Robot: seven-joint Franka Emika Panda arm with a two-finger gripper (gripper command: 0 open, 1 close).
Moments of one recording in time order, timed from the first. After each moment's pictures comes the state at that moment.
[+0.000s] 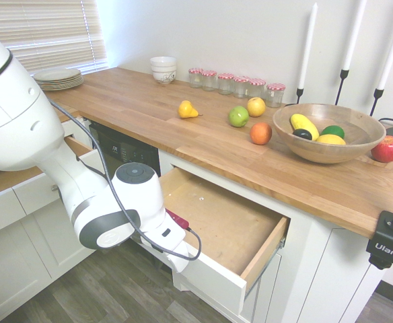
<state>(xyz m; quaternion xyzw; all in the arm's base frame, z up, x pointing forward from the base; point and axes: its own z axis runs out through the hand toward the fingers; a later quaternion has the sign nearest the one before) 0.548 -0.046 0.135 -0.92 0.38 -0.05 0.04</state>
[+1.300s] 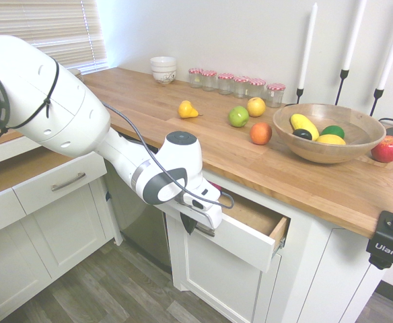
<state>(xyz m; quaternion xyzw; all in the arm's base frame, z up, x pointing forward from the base) 0.684 -0.042 0.153 -0.92 0.37 -0.06 0.04</state>
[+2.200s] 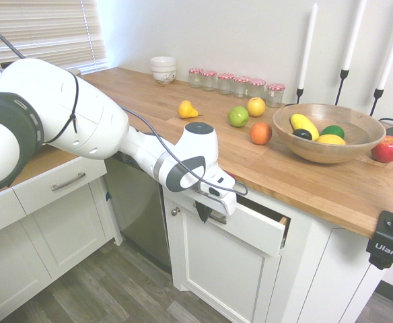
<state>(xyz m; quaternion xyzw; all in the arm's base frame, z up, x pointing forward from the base) 0.741 -0.046 0.161 -0.92 0.38 -0.07 0.04</state>
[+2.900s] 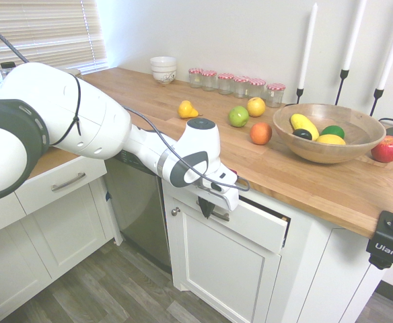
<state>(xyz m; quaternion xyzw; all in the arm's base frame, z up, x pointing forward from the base) 0.750 -0.046 0.164 -0.92 0.39 -0.07 0.04</state>
